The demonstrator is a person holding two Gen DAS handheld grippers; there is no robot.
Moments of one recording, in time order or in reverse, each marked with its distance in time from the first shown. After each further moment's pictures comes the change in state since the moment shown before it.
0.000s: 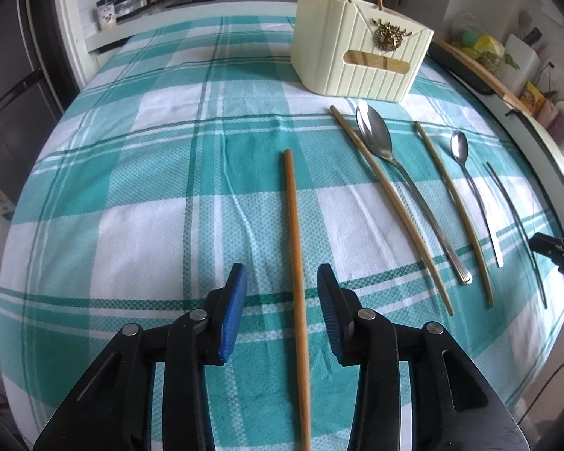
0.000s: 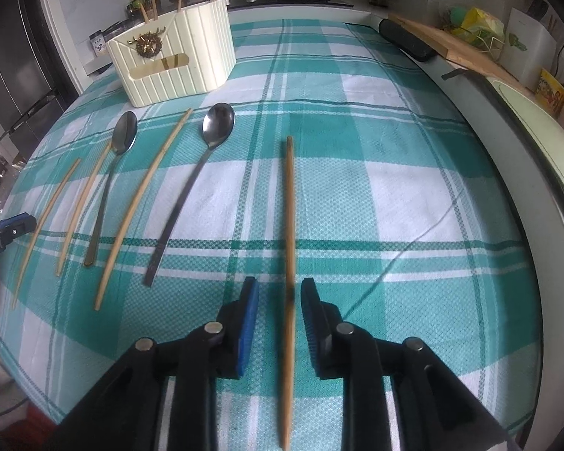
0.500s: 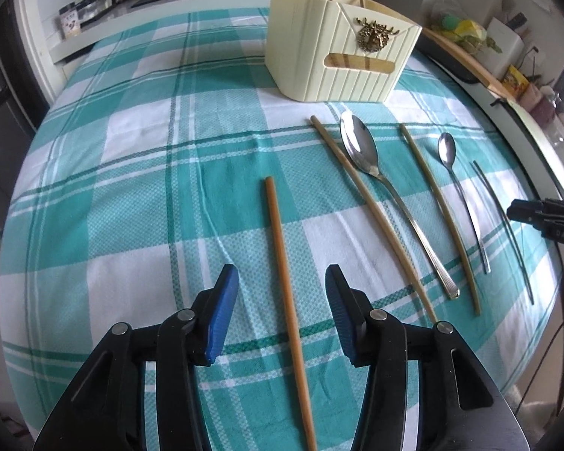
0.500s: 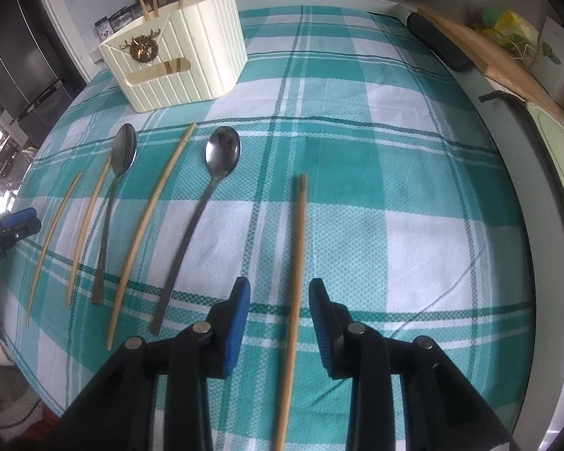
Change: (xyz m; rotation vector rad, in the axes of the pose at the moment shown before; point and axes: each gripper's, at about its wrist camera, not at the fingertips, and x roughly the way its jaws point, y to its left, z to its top) left arm 0.012 -0.003 0.038 0.085 0.073 -0.071; right arm 0.026 0.001 0.055 -0.078 0.102 0.011
